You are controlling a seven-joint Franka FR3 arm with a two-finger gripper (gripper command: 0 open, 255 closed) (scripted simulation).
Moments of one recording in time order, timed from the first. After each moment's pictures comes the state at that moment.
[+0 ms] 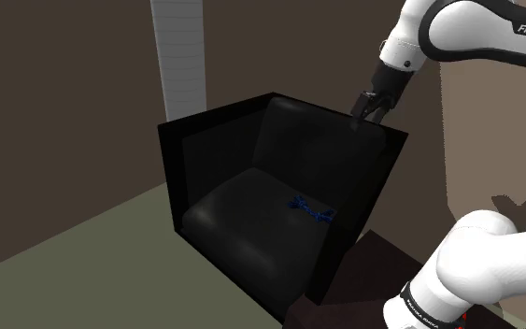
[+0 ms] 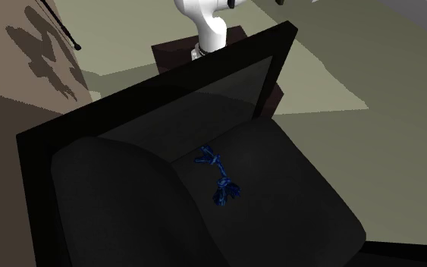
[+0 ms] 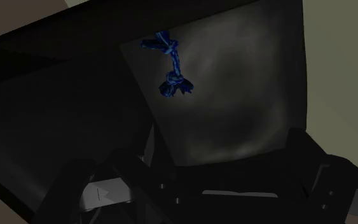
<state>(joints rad) -0.02 -0.82 -0.01 -2.29 -0.08 1.65 0.10</state>
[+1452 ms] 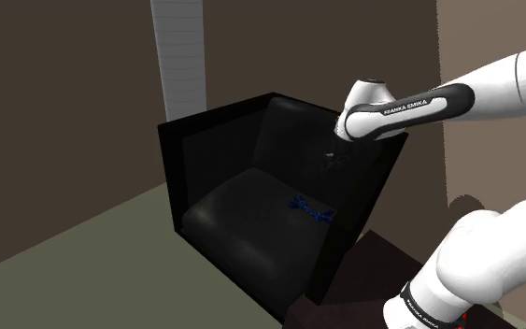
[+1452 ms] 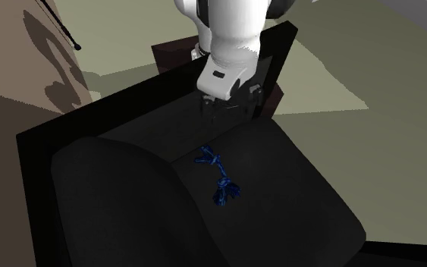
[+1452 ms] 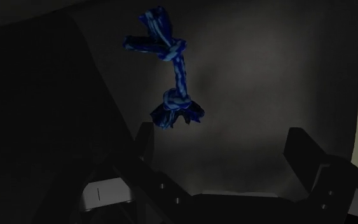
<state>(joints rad) -0.02 -0.40 -0.21 -2.59 -0.08 2.30 -0.08</state>
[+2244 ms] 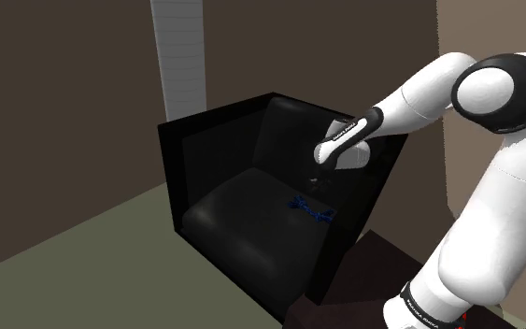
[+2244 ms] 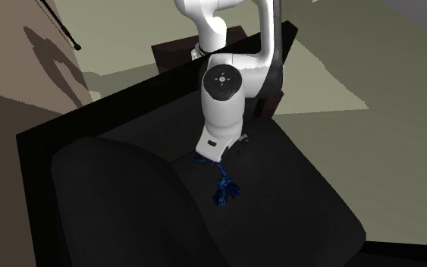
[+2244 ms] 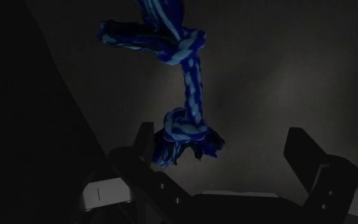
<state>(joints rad) 0.03 0.09 -0.29 -2.51 0.19 2.65 -0.35</state>
